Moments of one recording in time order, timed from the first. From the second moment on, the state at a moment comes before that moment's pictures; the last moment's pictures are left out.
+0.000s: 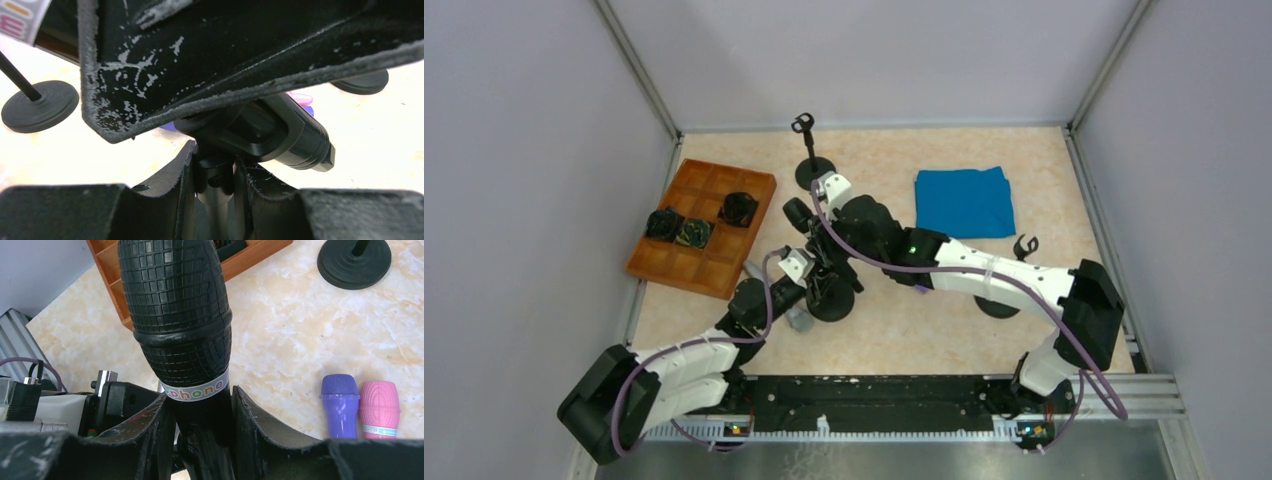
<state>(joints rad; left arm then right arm) -0.65 1.01 0.13 0.94 0.18 0.00 1.08 1.60 1.29 -0.16 0.14 0.24</state>
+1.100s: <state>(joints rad) -0.60 1.01 0.15 0.89 0.26 -0.02 1.09 1.56 1.28 -0.22 0.15 0.19</state>
